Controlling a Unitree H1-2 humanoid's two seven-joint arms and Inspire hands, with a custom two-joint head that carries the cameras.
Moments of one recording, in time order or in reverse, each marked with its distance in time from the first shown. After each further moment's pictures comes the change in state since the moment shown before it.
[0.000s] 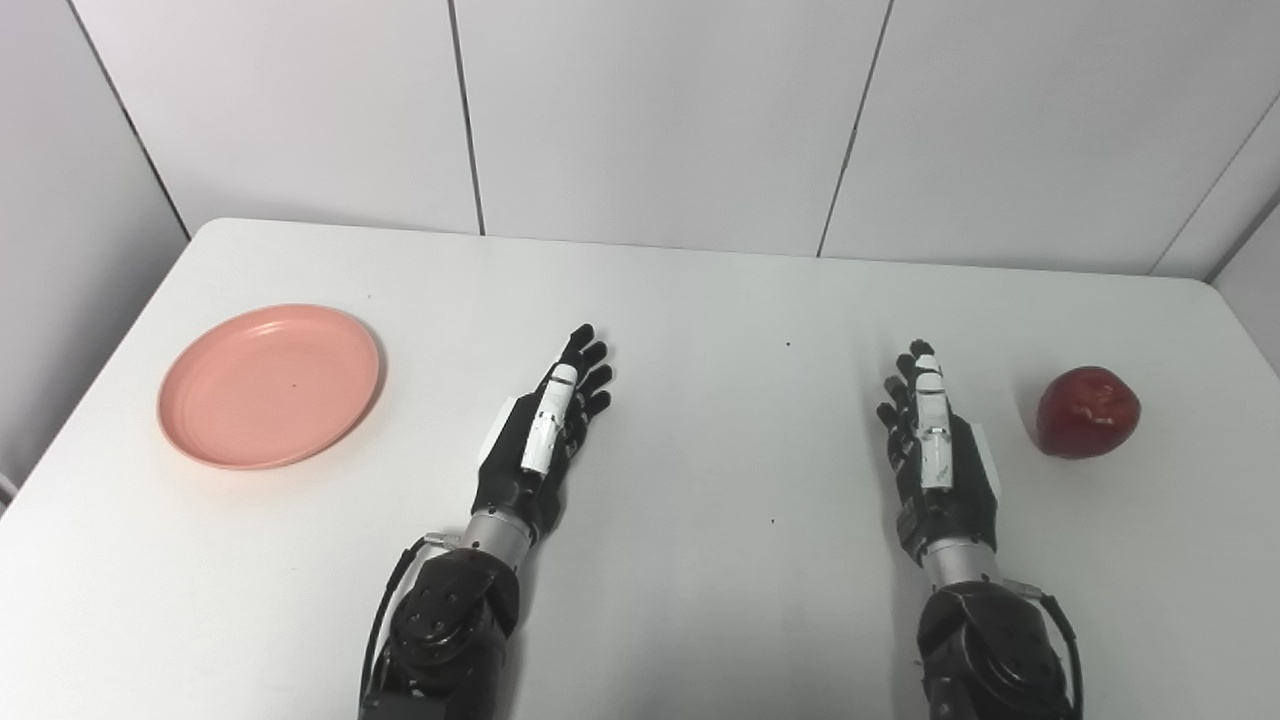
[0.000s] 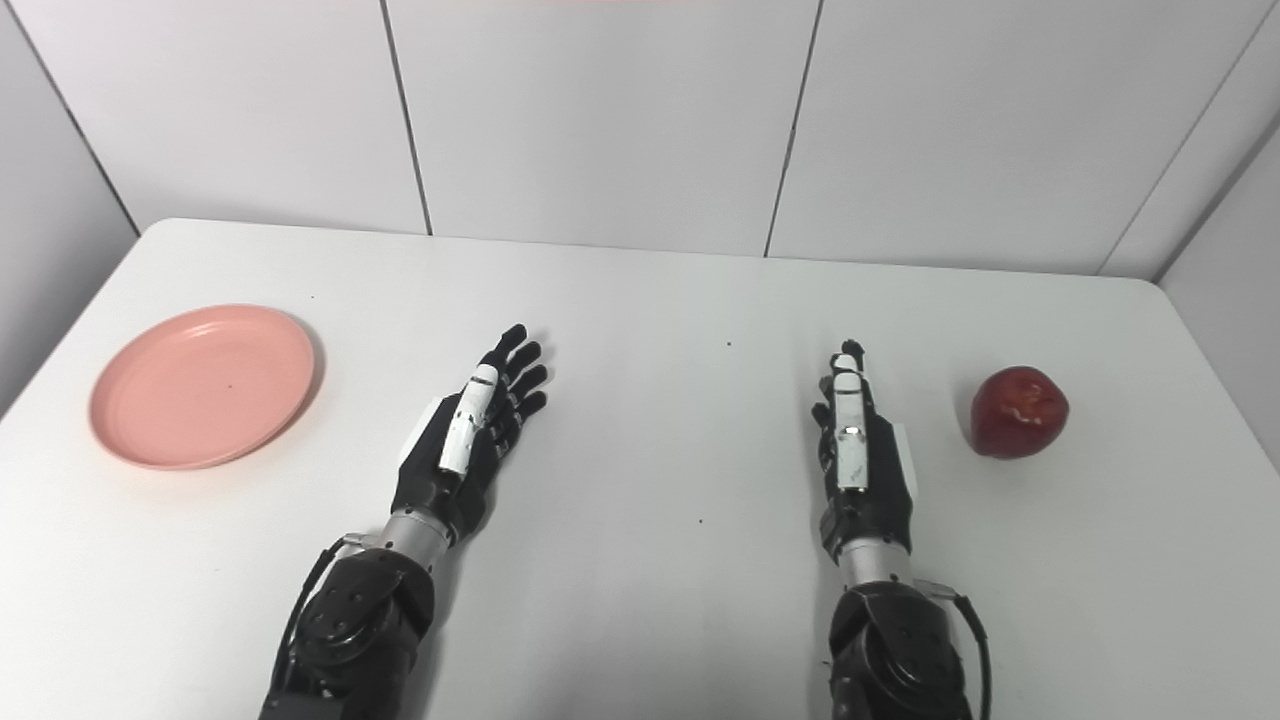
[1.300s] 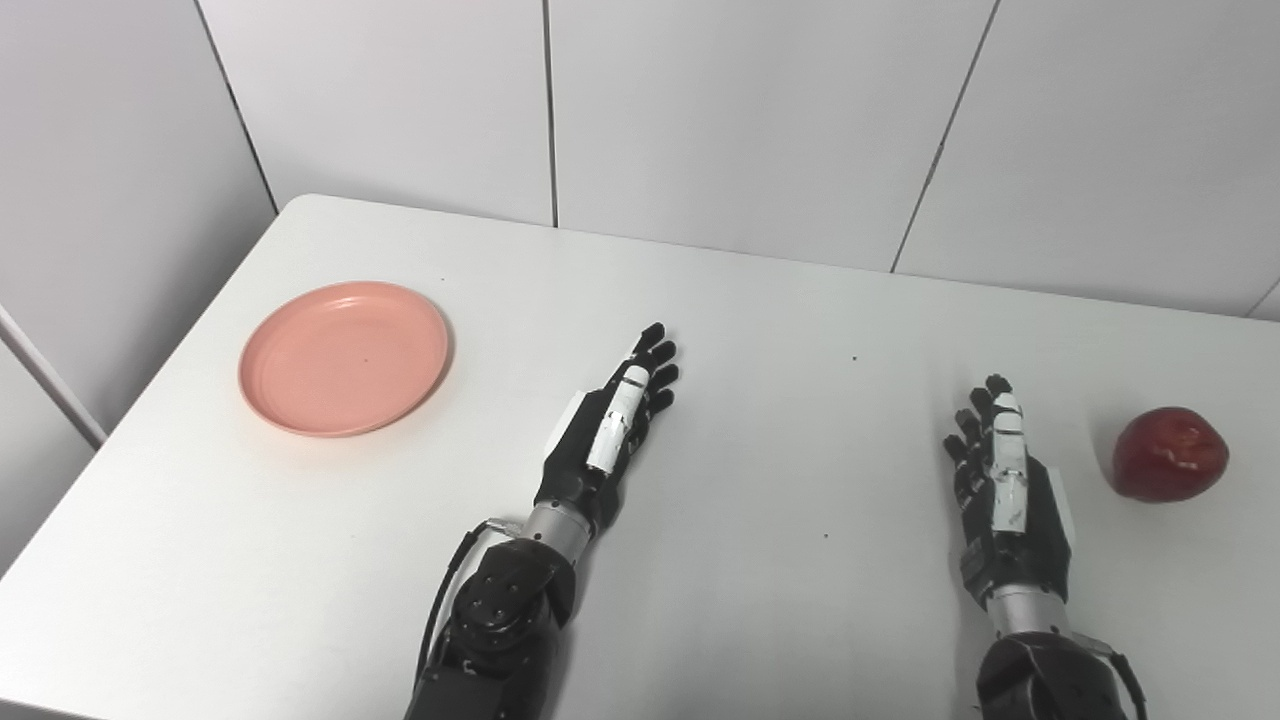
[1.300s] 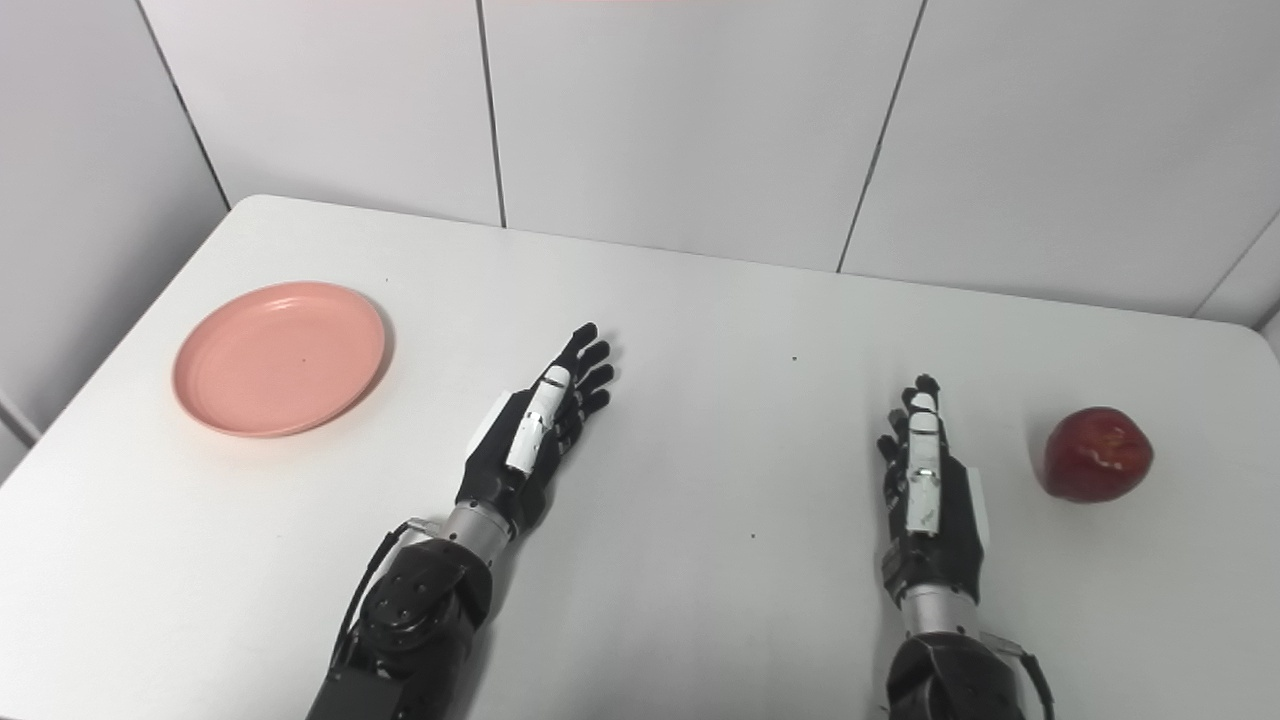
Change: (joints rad) left arm -0.002 -0.012 -0.029 0.067 0.037 -0.105 0.001; right arm 0.024 -0.026 -0.022 0.044 0.041 -0.076 0.041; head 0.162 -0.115
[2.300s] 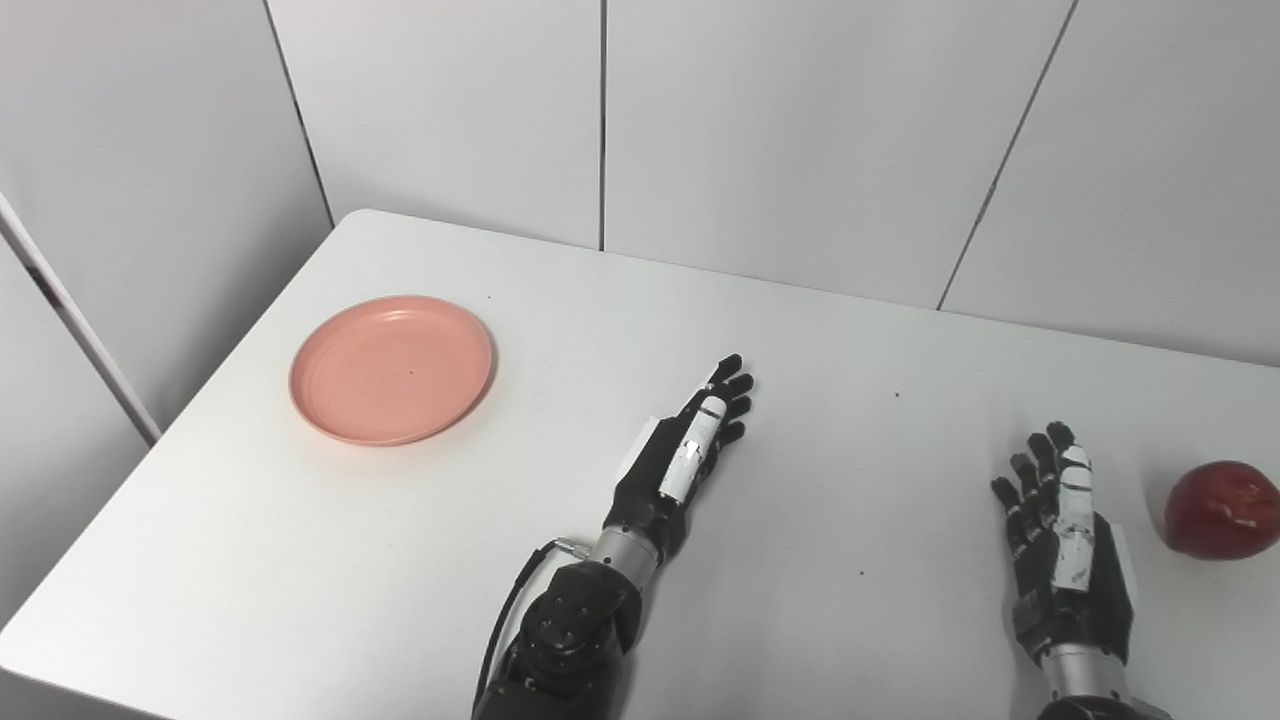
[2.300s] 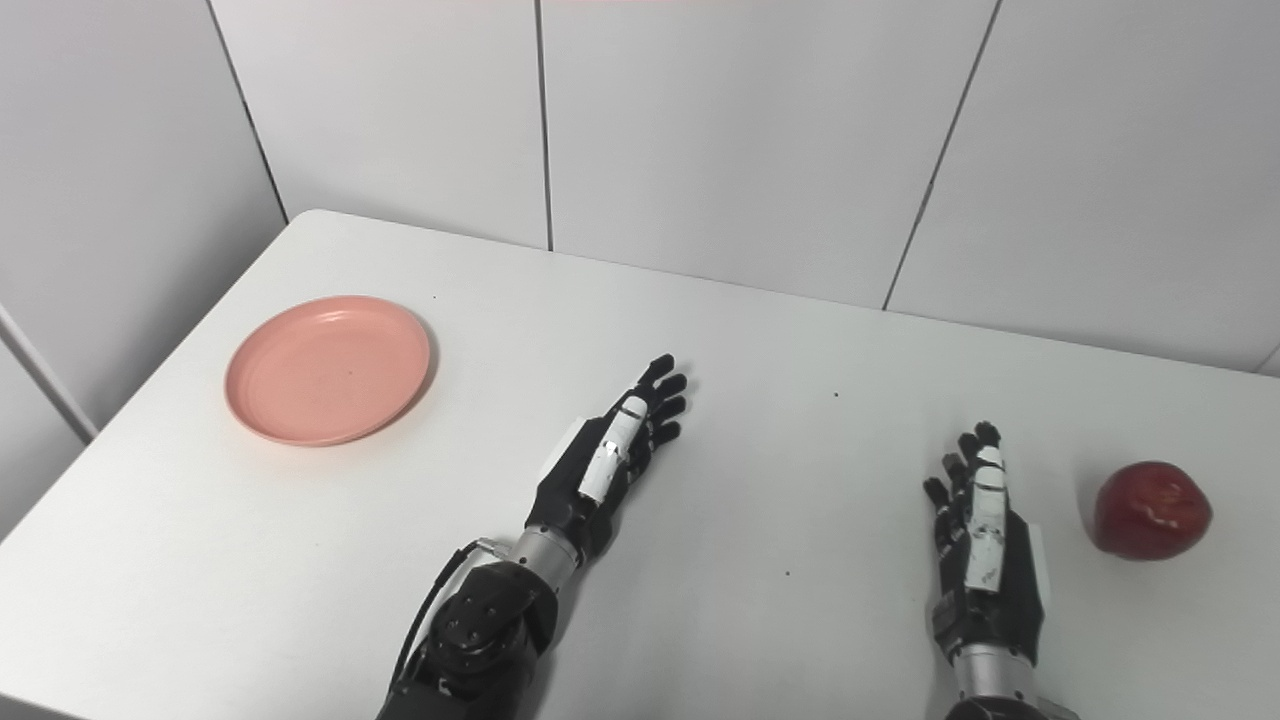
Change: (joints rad) left arm -0.013 -0.038 -0.022 0.028 0.031 -0.007 0.020; right arm 0.000 -0.022 -0.009 0.036 0.047 -0.052 0.028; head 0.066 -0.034
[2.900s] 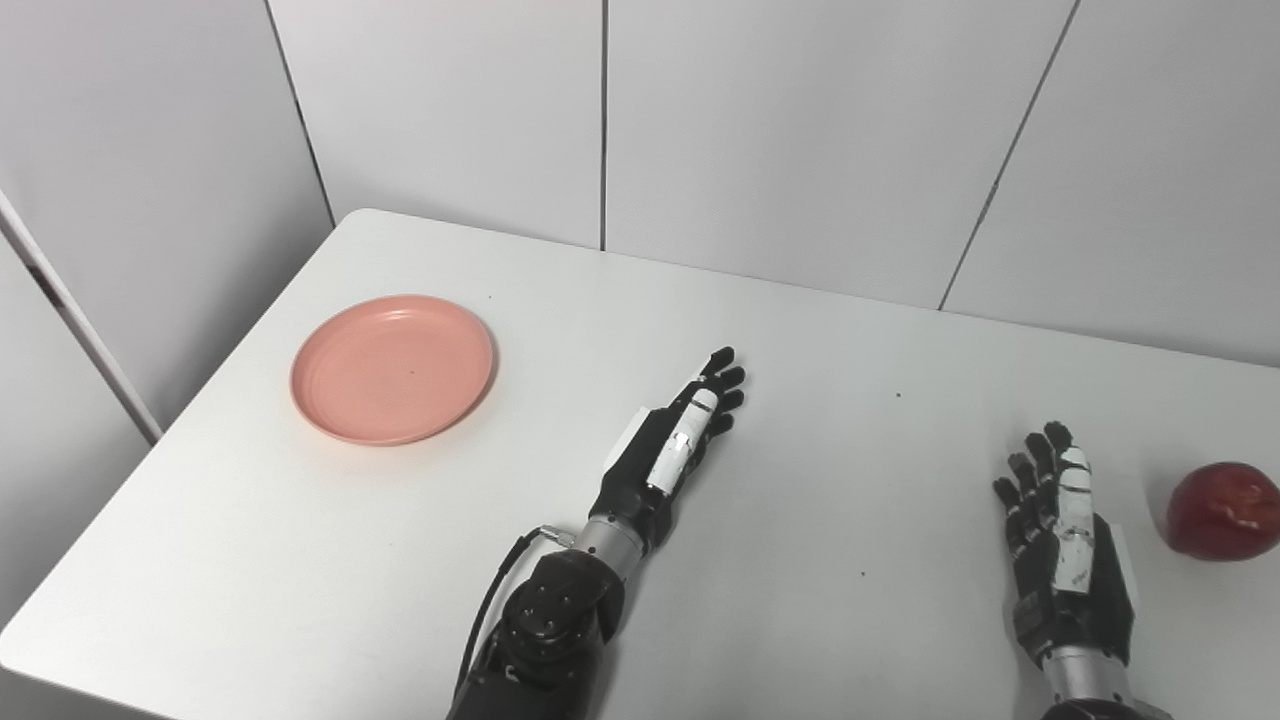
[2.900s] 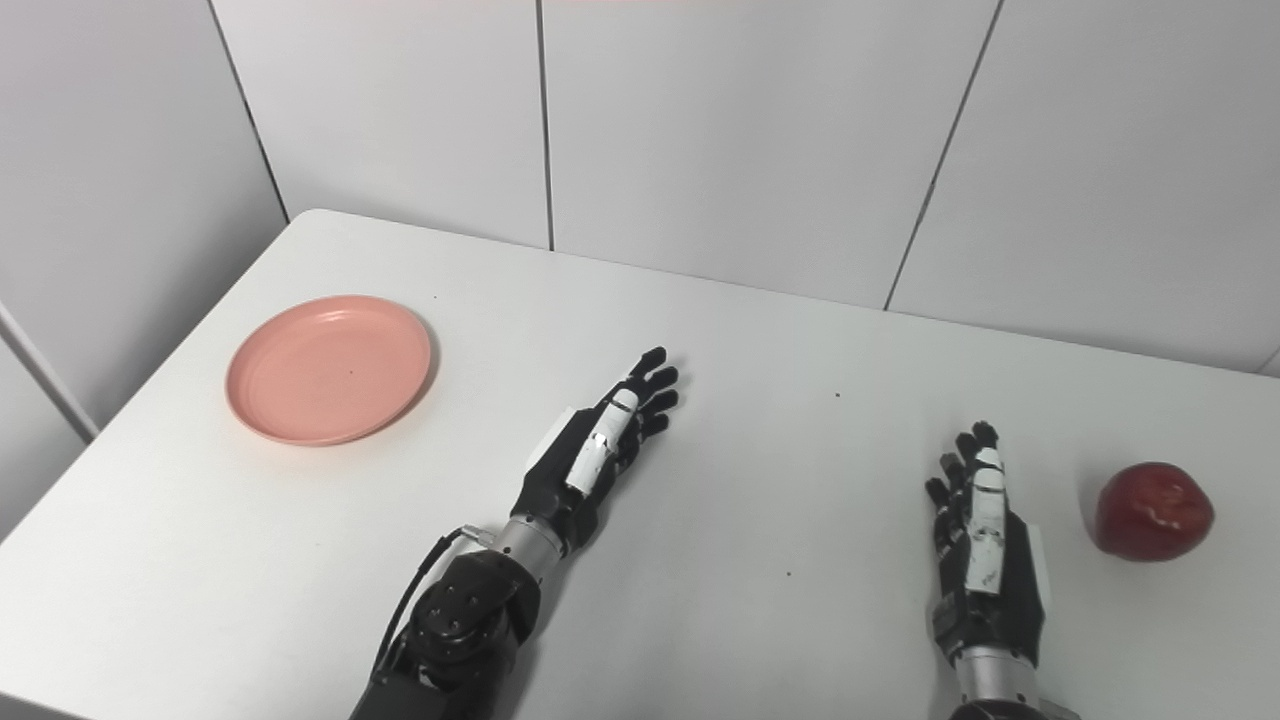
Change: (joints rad) left arm -0.007 0.054 0.009 -0.083 -0.001 0.054 -0.025; right arm 0.001 -0.006 0.000 0.007 -0.001 -0.009 0.023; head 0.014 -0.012
